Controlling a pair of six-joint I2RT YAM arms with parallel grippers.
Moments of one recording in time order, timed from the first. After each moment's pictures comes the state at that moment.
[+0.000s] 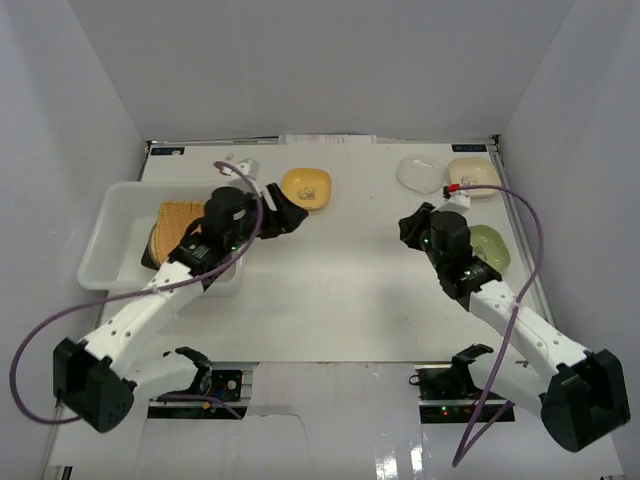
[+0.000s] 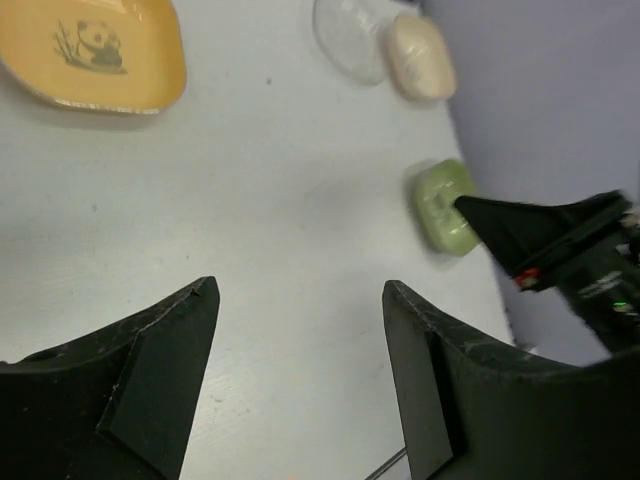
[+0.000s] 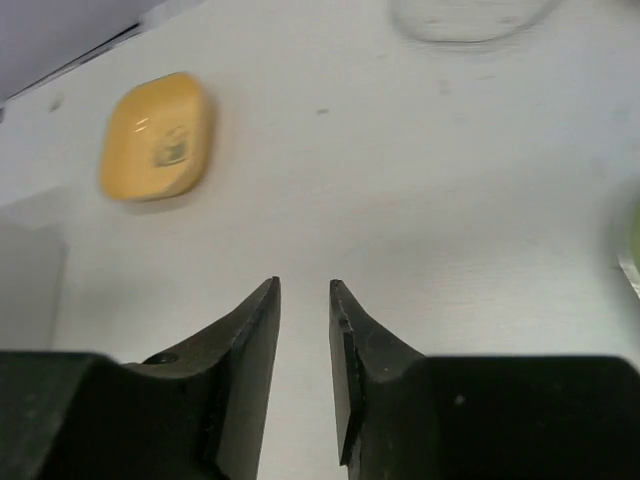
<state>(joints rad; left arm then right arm) -0.49 1.05 0.93 -0.15 0.12 -0.68 0.53 1.05 0.66 0.06 0.24 0.59</state>
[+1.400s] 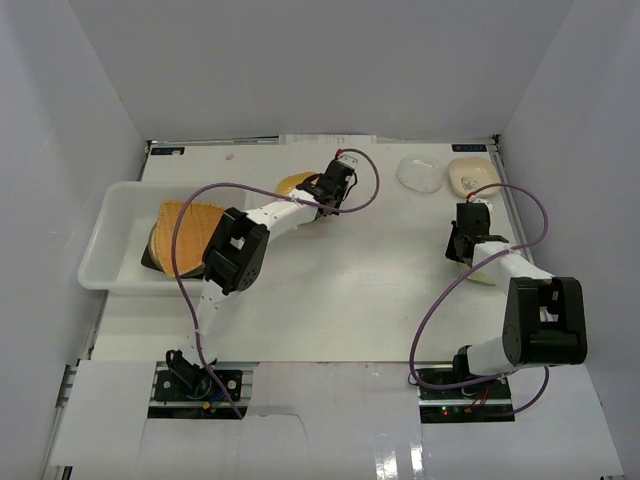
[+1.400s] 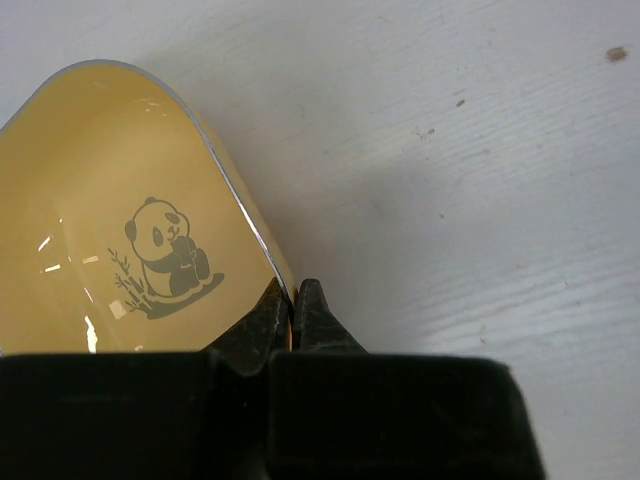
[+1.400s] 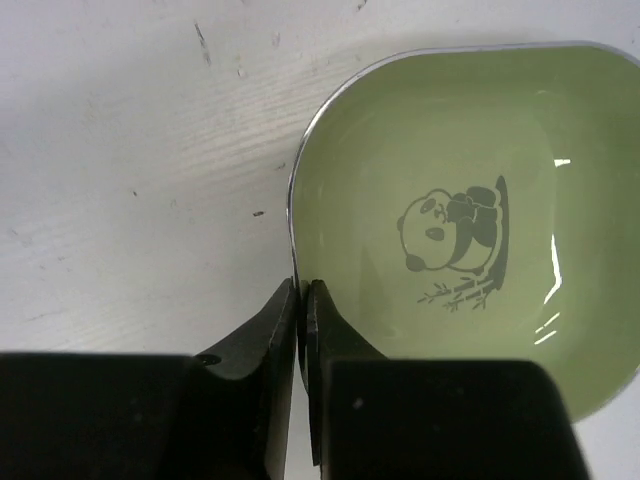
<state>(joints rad) -0.67 2.33 1.86 -0.33 -0.39 -0.06 0.05 1.44 0.73 -0.22 0.25 0.24</state>
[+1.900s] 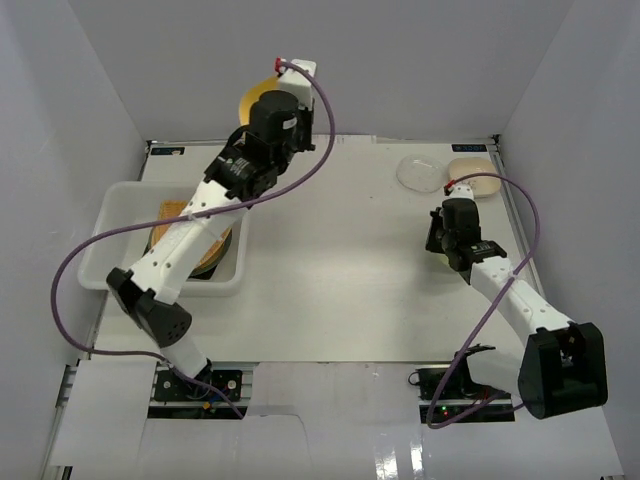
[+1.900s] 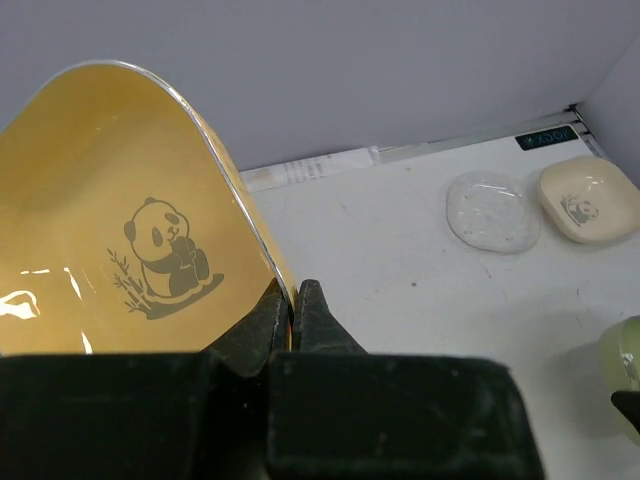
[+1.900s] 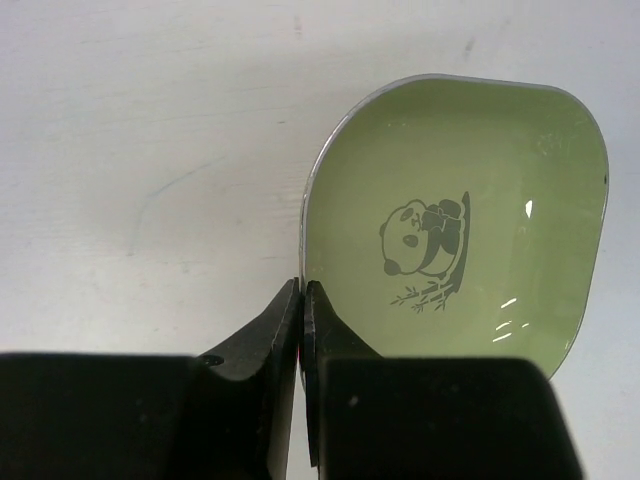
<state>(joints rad) -0.68 1.71 1.95 -0.47 -0.38 -0.07 0.22 1.19 0.73 -0.22 0.16 0.25</state>
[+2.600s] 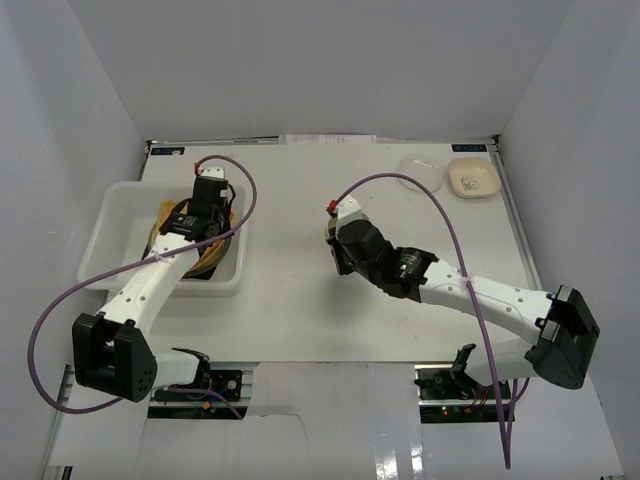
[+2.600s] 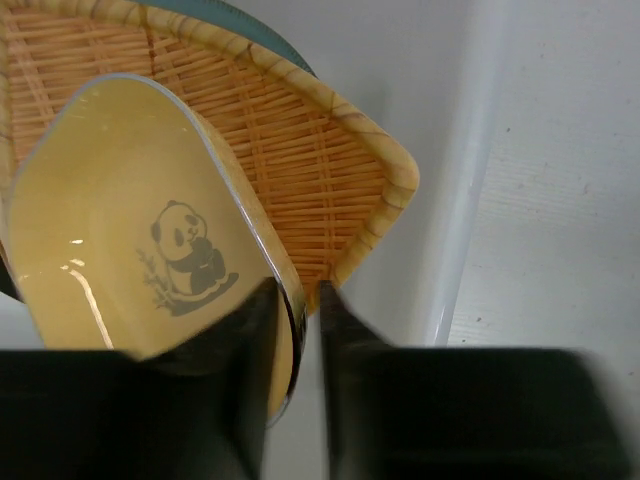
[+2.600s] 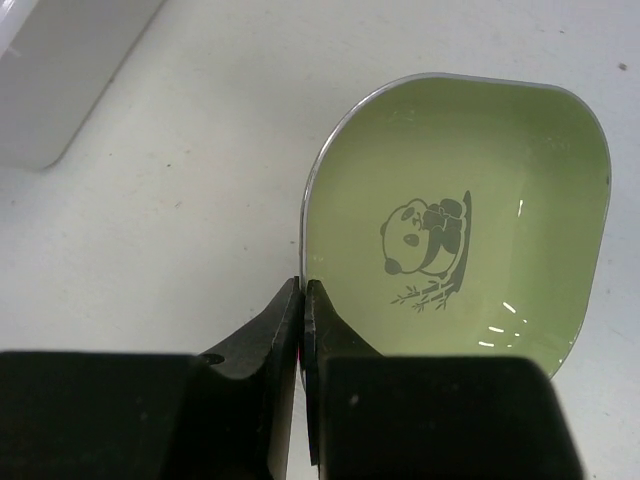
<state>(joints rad) -0.28 1.28 1.06 -0.58 -0.37 -0.24 1.00 1.30 0.99 -0.27 0.33 0.29</state>
